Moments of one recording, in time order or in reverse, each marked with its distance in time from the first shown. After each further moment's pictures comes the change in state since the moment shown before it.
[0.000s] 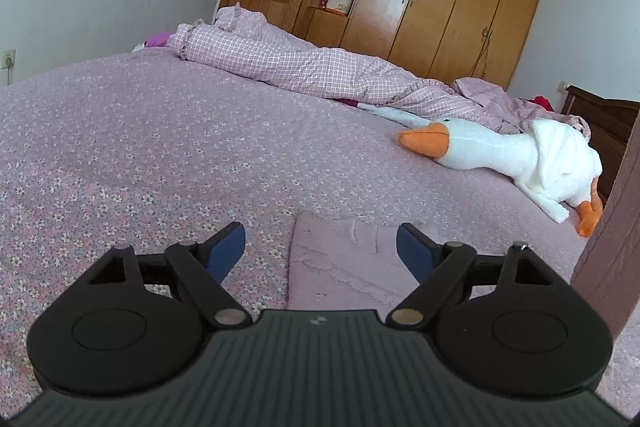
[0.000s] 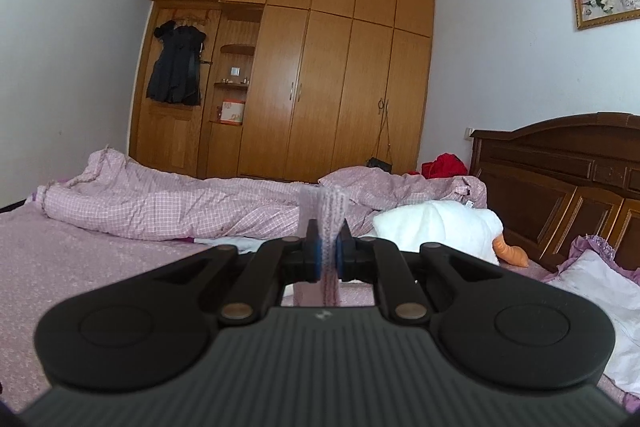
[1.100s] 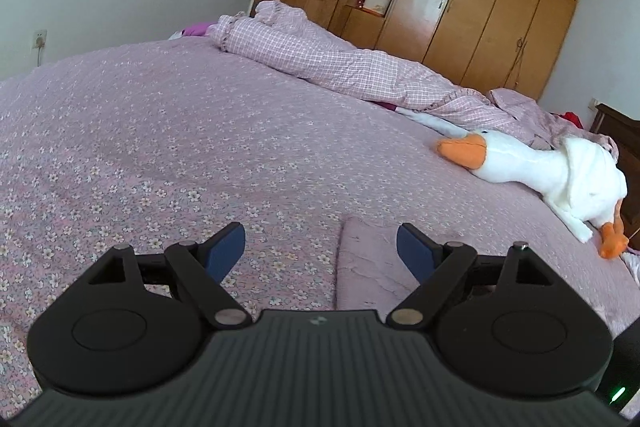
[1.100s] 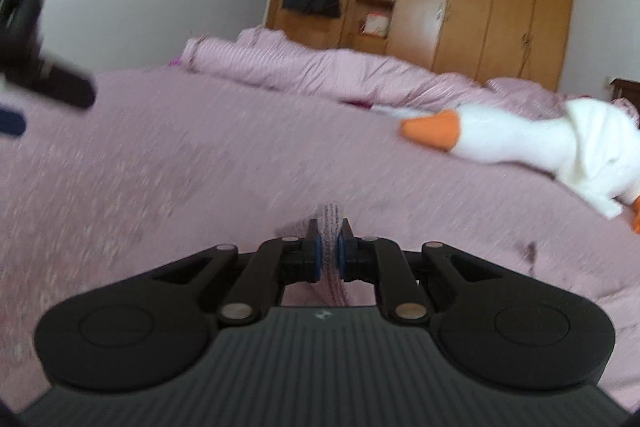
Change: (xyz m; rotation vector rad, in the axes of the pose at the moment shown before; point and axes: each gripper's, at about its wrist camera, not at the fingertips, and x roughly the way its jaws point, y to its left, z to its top) left arm 0.000 0.030 0.007 -0.072 0.008 0.084; right arm -0.006 0.198 -0.207 -0.140 0.216 0.383
